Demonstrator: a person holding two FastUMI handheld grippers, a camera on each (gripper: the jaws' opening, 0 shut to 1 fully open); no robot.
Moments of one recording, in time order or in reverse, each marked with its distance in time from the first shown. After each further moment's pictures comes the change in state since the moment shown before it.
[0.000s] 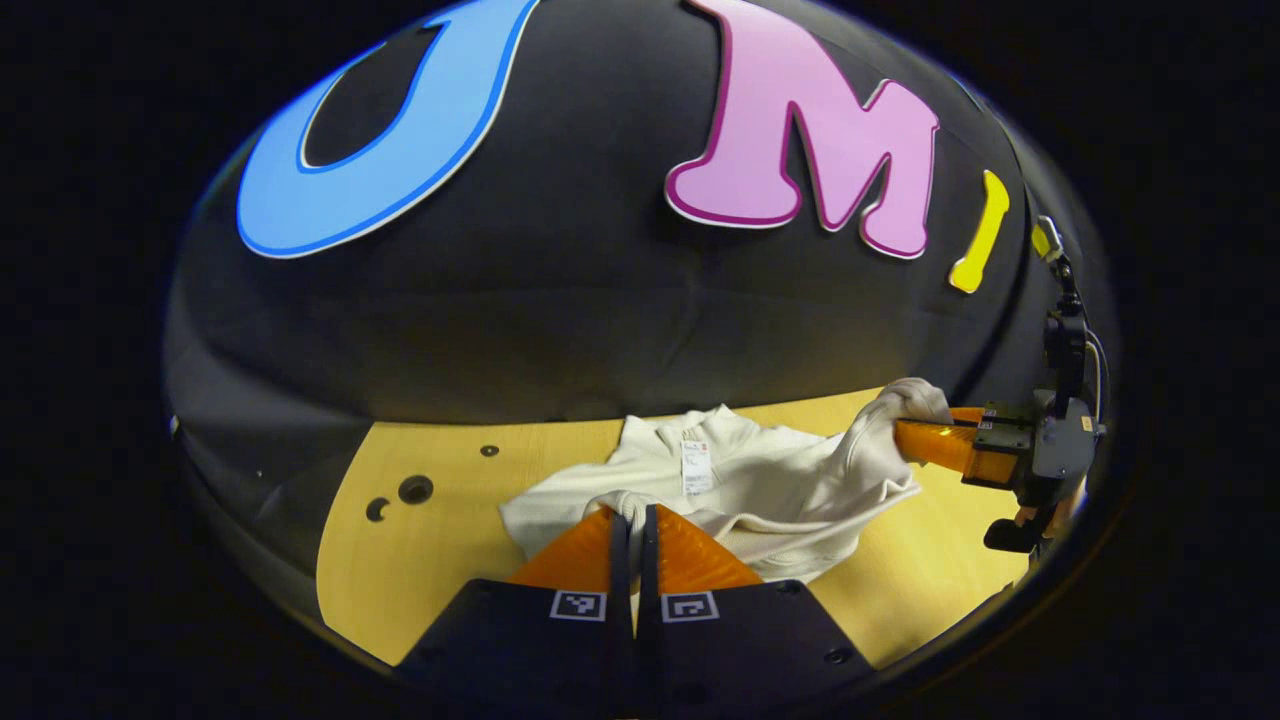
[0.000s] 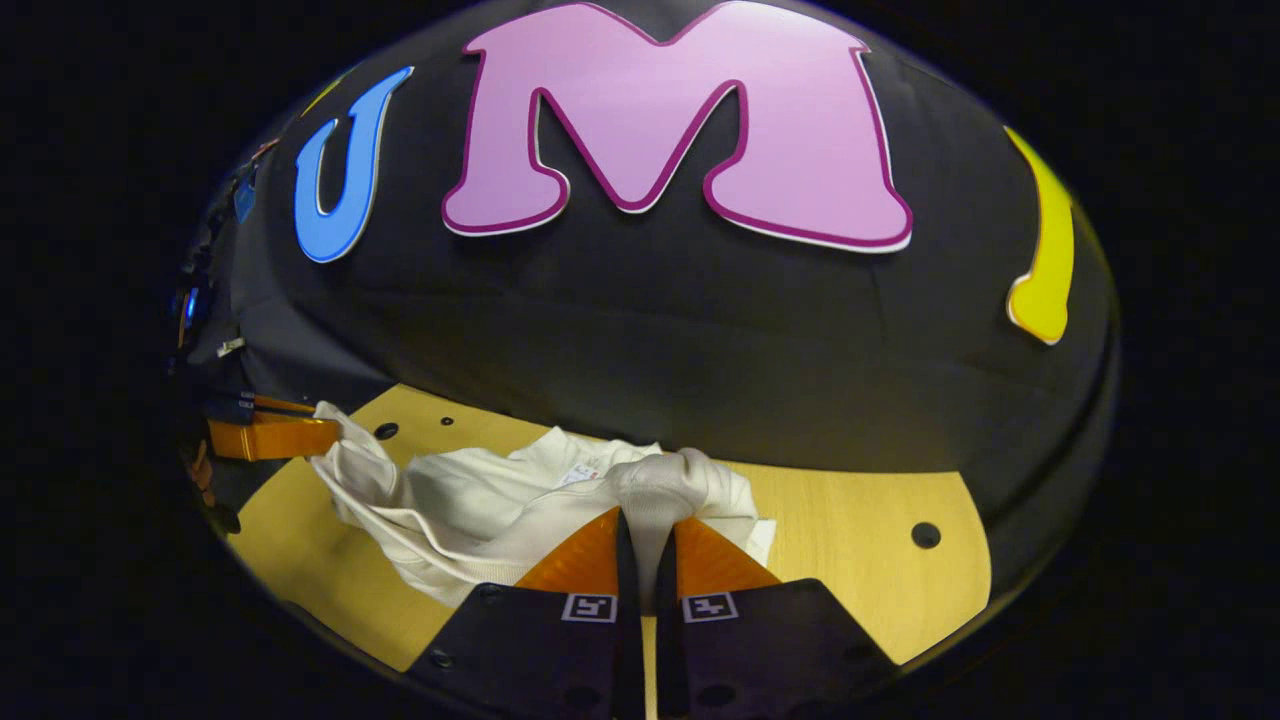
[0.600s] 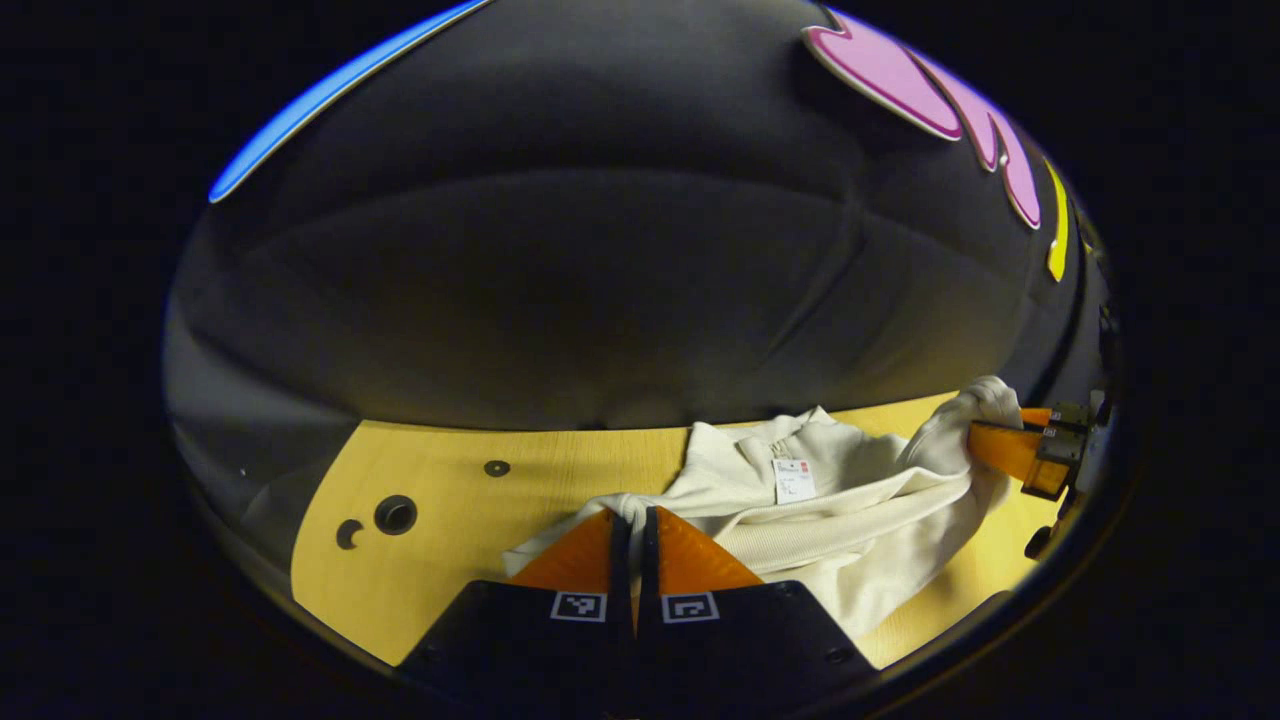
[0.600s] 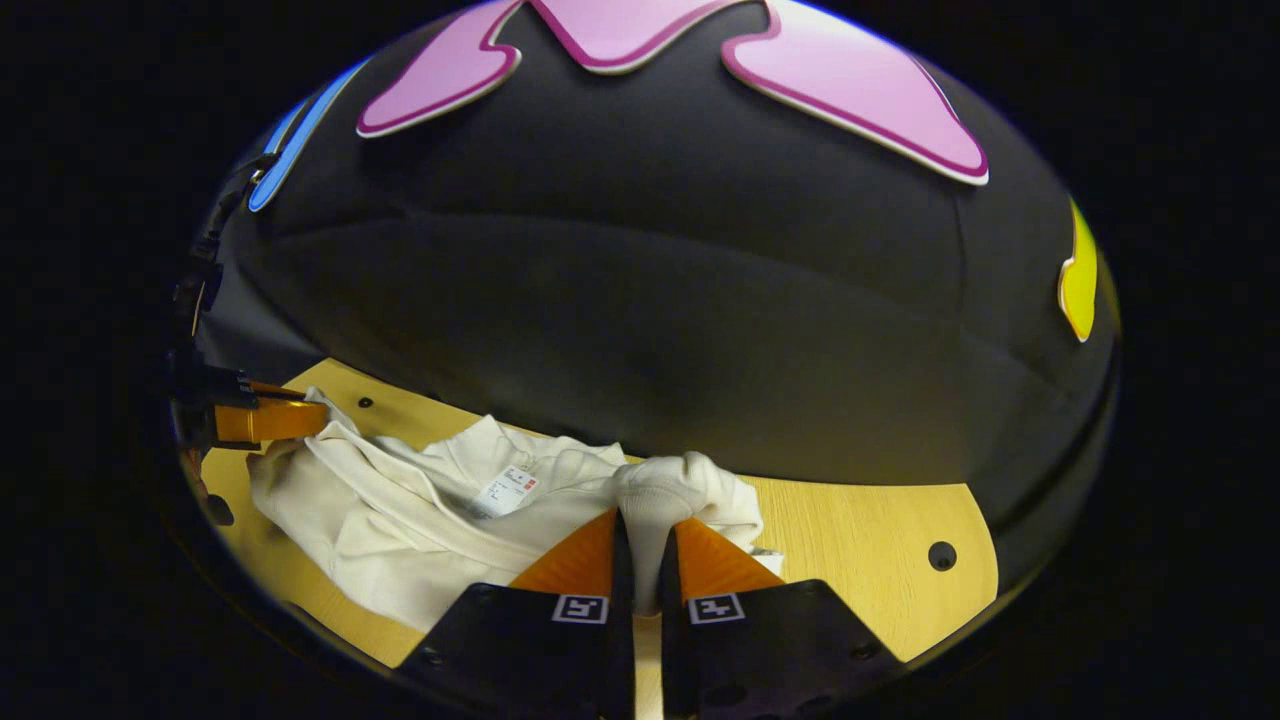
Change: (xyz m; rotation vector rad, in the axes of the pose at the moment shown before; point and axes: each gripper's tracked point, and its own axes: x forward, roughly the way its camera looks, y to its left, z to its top) left arm 0.138 0.048 -0.023 -0.057 -0.002 0.121; right arm 0.106 -0.023 -0.049 -0.002 0.051 -0.108
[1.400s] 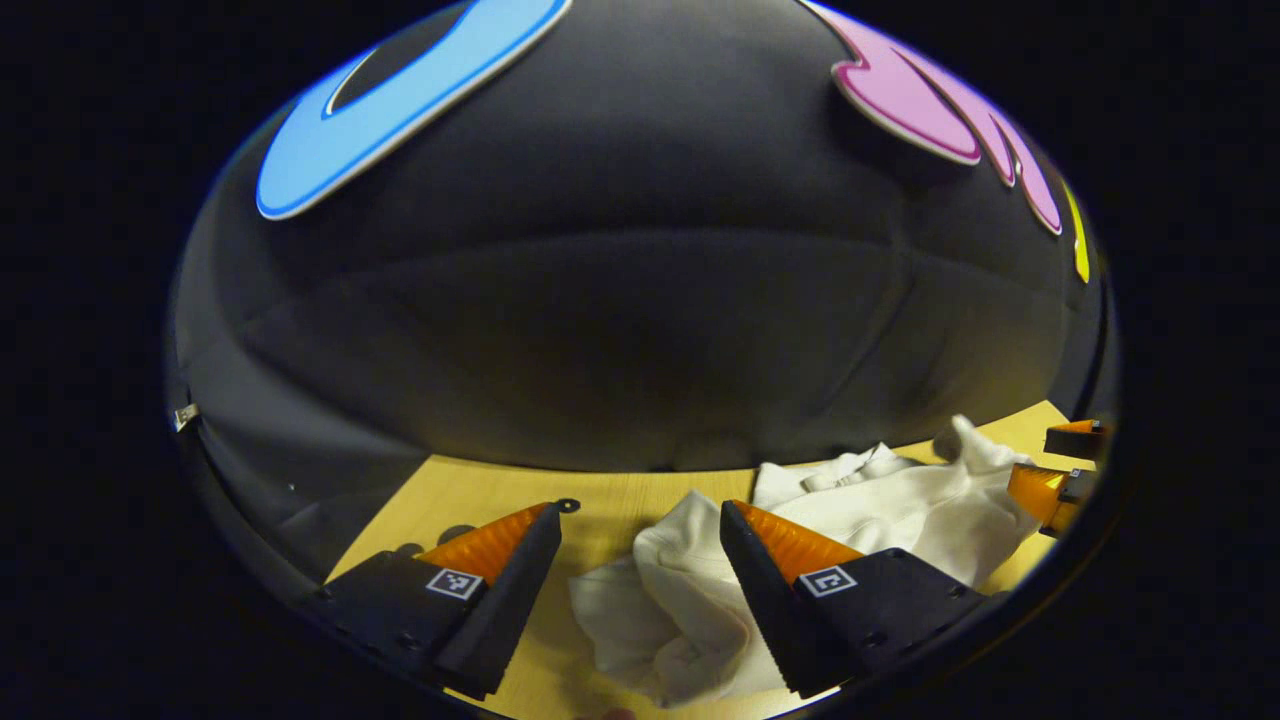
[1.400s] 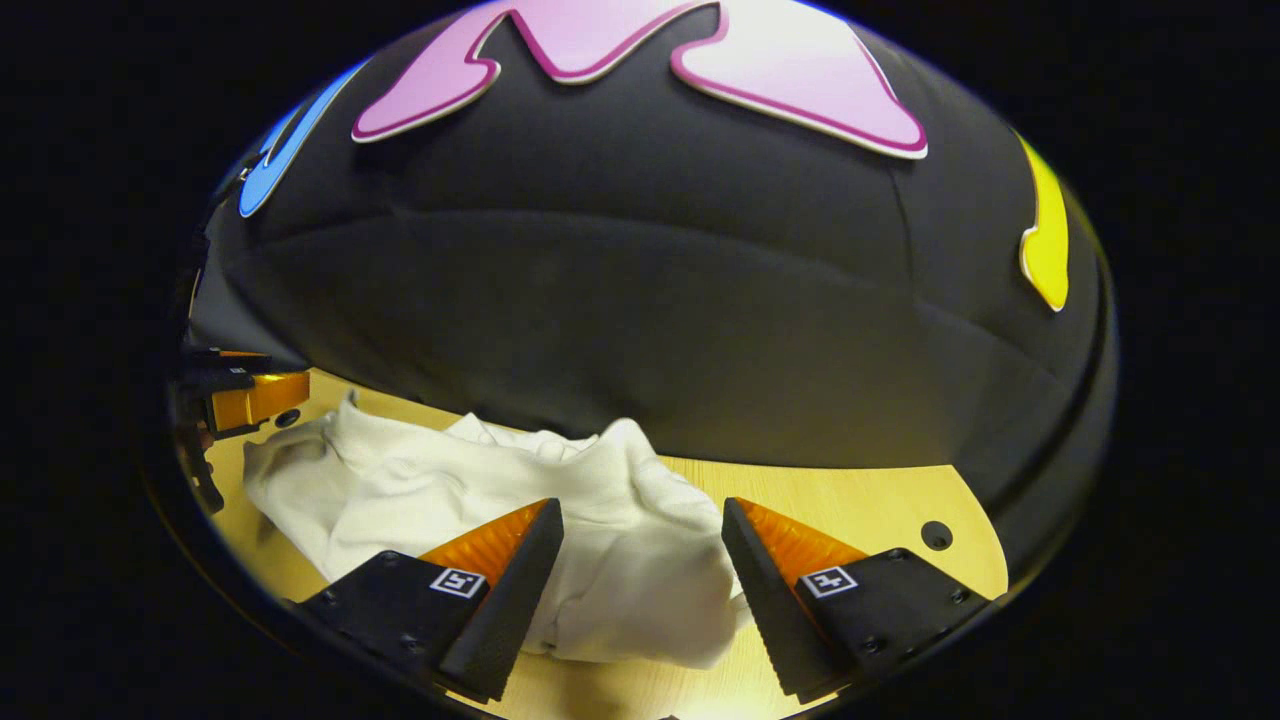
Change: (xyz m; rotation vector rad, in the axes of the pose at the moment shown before) left arm -0.042 0.037 0.029 0.032 -0.175 0.166; right arm -0.021 -0.007 -0.005 0.034 -0.068 -0.035
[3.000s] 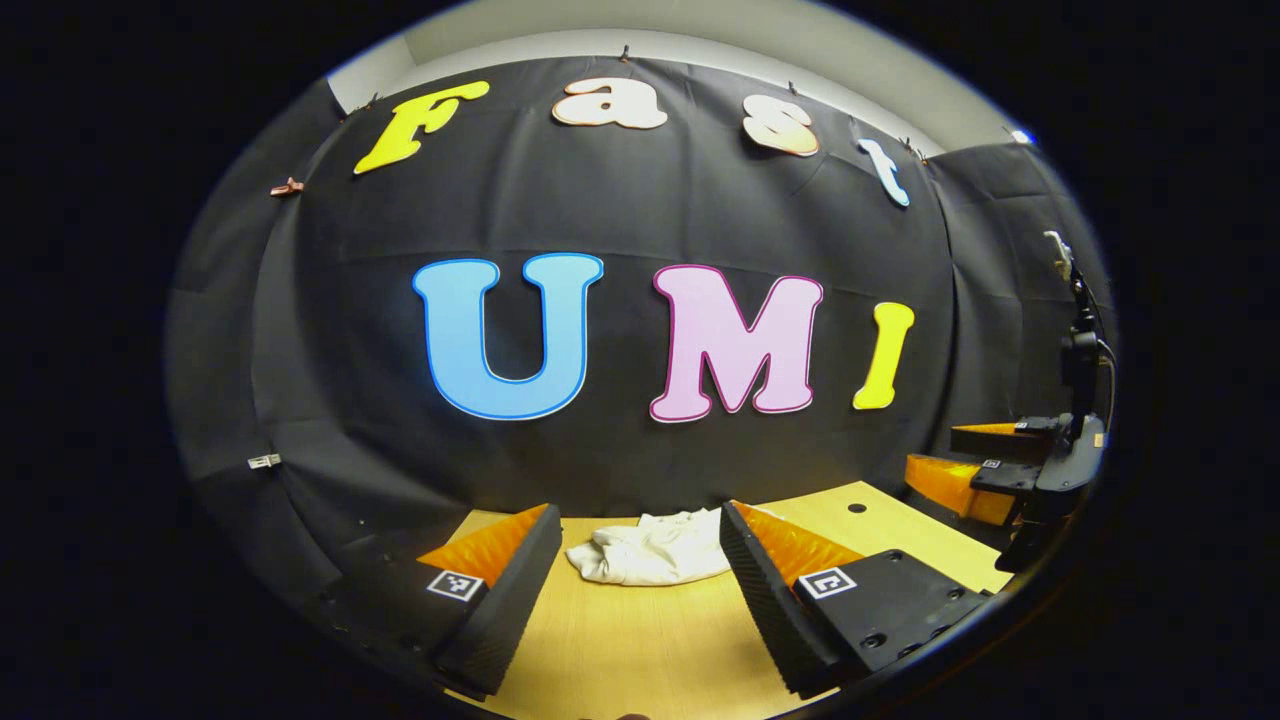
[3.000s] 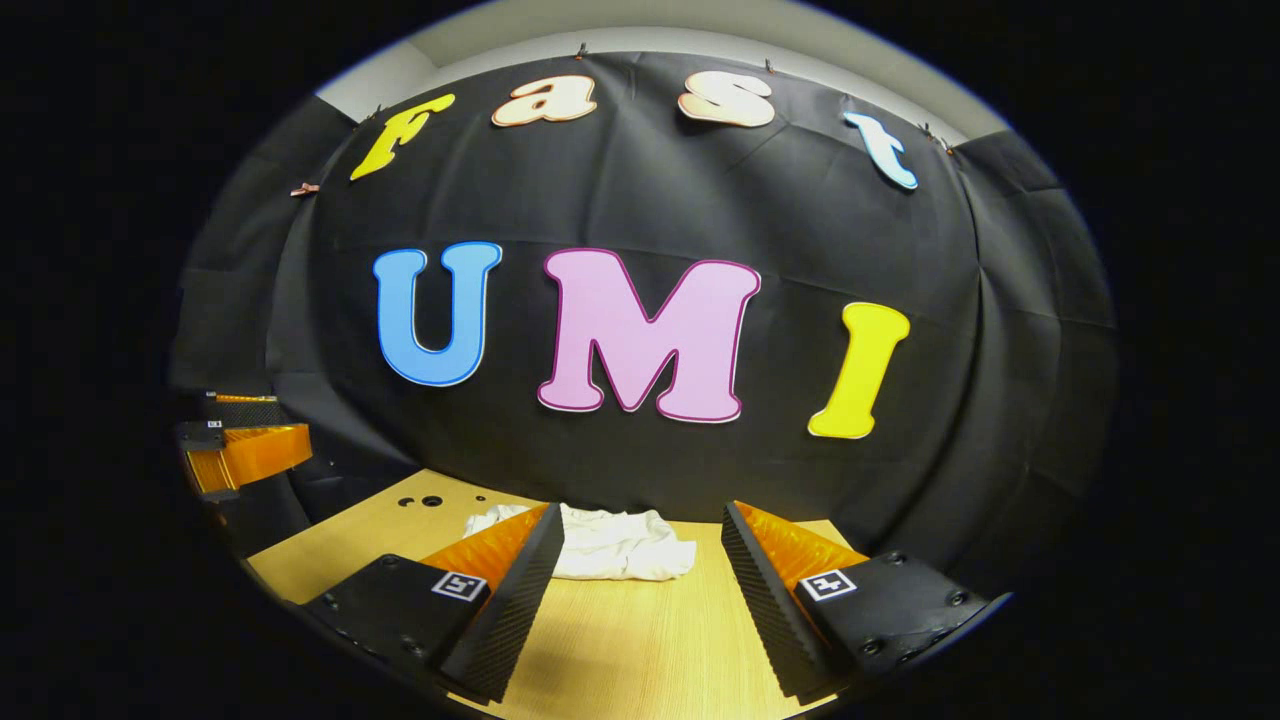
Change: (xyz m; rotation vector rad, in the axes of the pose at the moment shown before) left arm -0.465 0.013 0.071 -0.028 -0.302 -0.219; right arm -0.441 0.022 0.125 0.014 -0.325 -0.050
